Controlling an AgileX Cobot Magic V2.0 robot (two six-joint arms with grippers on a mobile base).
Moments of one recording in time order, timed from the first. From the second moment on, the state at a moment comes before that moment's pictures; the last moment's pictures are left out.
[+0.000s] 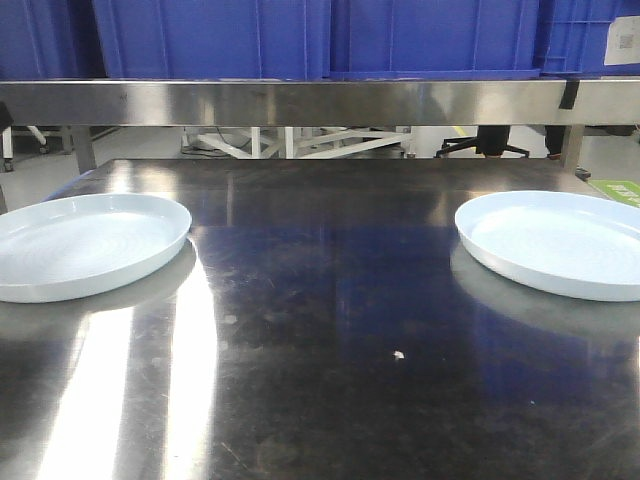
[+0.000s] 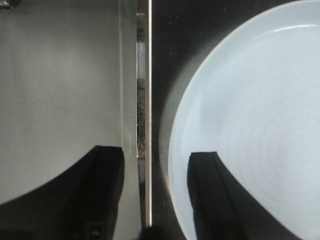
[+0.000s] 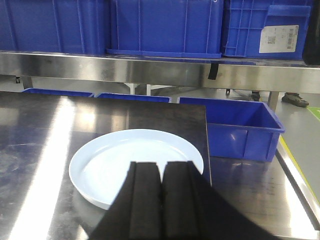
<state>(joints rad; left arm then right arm) 0.04 1.82 -1.34 -0.20 0.90 0.22 0.06 -0.01 0.03 -0.08 0.03 0.10</state>
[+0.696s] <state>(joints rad) 0.02 1.89 -1.37 -0.19 0.96 0.22 0.06 -0.01 0.03 -0.08 0.03 0.10</state>
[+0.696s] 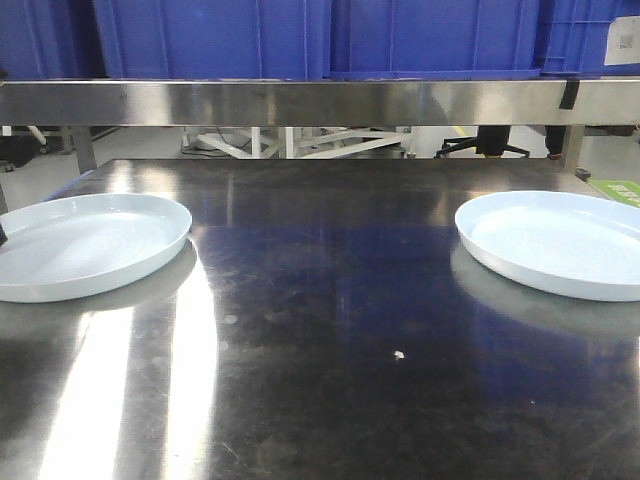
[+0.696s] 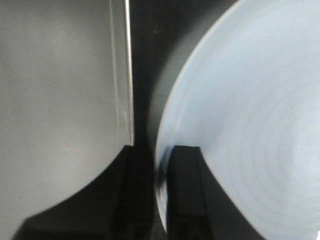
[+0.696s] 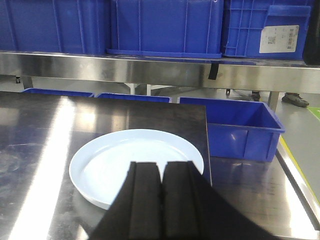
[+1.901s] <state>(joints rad) -0.34 1.97 -1.55 -0.53 0.99 0.18 0.06 -0.01 0.03 -0.08 0.03 0.10</state>
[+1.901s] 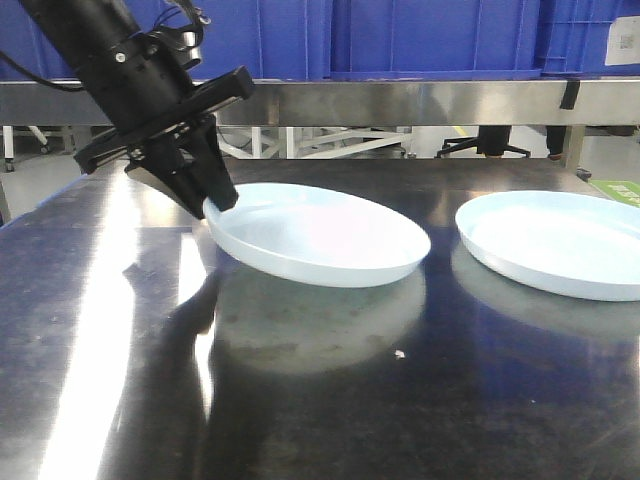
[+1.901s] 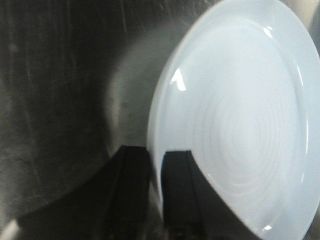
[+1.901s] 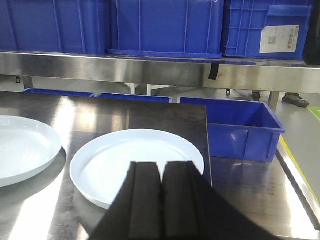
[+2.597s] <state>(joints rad) -0.38 1.45 -0.96 -0.23 0.44 0.18 0.06 -0.01 0.03 -0.08 0.03 0.10</state>
